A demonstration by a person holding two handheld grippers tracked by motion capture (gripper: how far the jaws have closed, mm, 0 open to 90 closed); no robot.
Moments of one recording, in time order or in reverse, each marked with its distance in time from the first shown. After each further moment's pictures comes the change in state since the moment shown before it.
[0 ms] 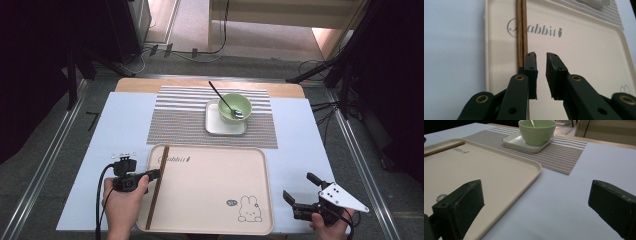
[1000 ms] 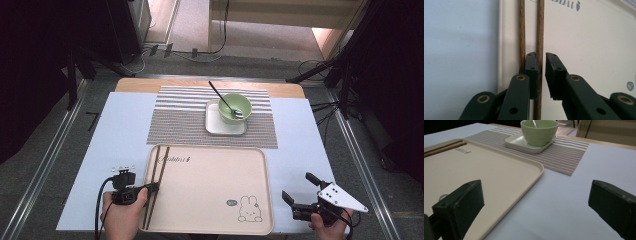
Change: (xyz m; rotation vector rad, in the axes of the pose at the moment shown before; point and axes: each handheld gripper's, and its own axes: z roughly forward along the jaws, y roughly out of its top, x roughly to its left) left arm 0.012 -0.034 0.002 0.051 0.041 -0.053; right arm 0.002 0.001 0.001 0.000 0.010 -0.003
